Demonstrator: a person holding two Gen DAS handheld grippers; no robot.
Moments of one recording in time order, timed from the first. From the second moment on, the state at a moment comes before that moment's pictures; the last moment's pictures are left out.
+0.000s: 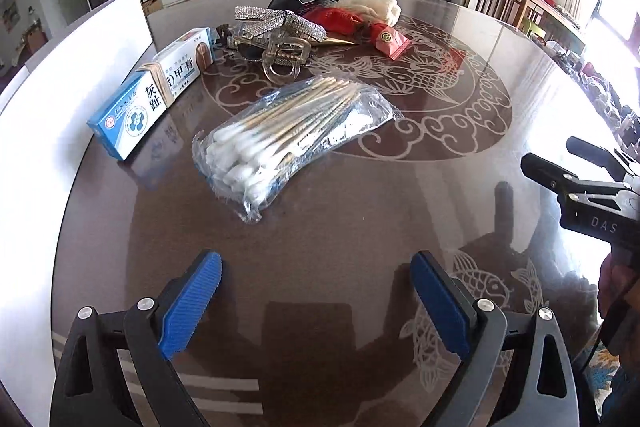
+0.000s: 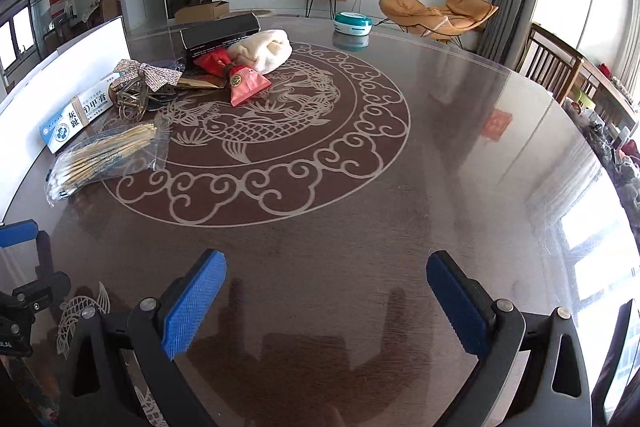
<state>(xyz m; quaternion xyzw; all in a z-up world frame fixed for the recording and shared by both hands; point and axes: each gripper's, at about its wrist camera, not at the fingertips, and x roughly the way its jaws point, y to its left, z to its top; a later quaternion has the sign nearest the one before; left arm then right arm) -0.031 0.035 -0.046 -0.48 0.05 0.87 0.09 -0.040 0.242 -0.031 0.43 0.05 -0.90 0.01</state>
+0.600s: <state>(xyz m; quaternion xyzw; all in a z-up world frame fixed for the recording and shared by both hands) -0.124 0.043 -0.044 -0.46 0.03 0.88 0.06 -0.110 0.248 -0.045 0.46 0.01 -0.89 0.01</state>
